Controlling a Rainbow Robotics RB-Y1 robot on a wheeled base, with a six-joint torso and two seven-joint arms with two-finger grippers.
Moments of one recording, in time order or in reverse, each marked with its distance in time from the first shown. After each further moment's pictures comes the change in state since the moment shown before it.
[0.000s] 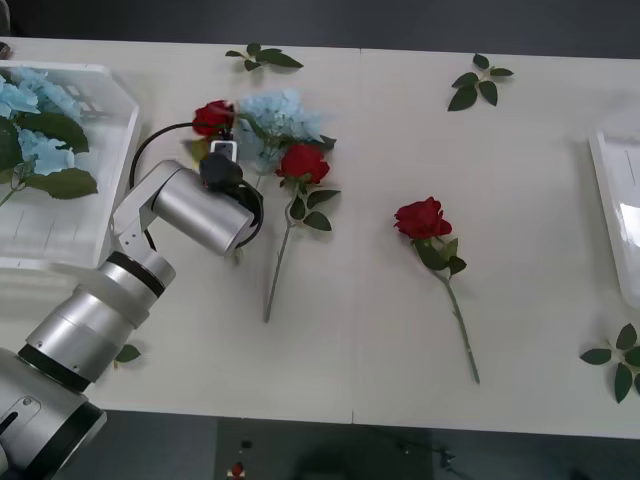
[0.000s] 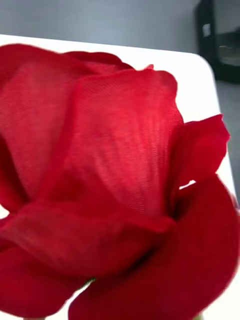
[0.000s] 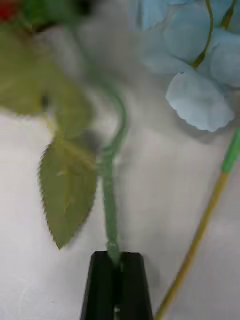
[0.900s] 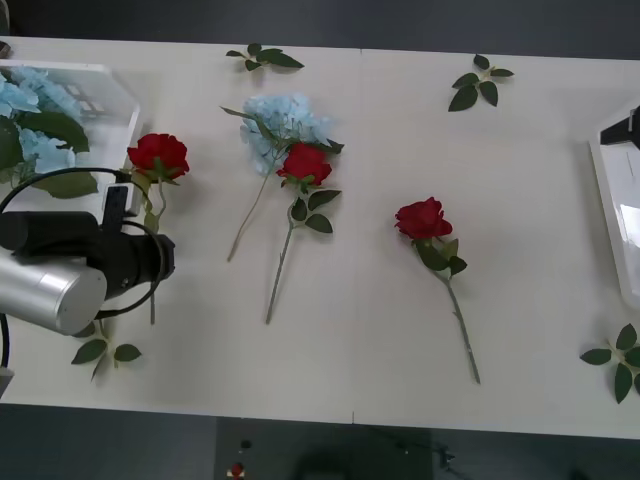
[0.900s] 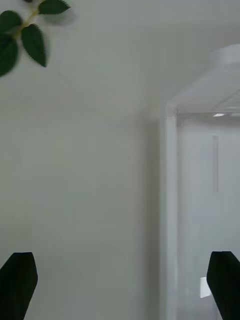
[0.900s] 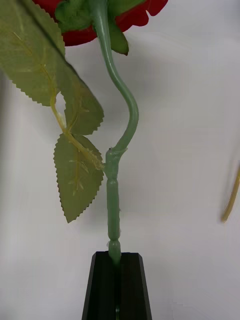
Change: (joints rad) right arm -0.014 0.023 0.060 -0.288 -0.341 0.057 0.022; left arm 0.545 0.265 0.268 -0.695 0.340 0.102 -0.248
